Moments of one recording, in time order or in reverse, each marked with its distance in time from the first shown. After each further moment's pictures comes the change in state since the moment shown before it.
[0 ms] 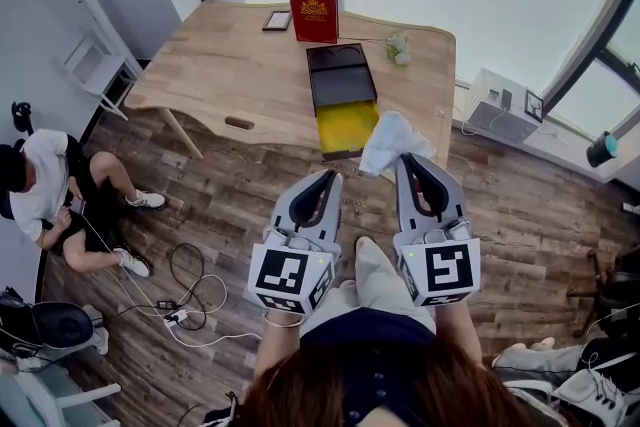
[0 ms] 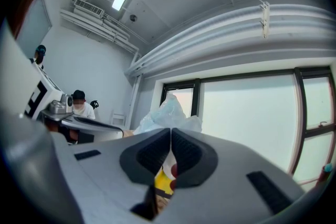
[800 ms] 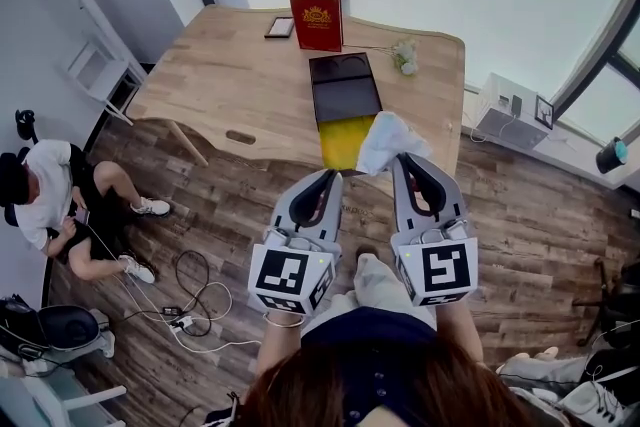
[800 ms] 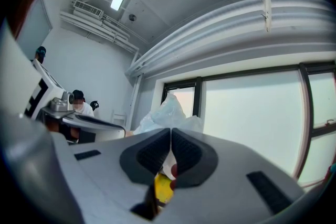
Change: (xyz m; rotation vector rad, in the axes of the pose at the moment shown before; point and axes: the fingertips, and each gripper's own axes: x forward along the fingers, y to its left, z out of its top) left arm 0.048 0.027 0.003 0.026 0.010 0.018; right arm 0.053 -0.020 -0.010 0.008 0.005 0.020
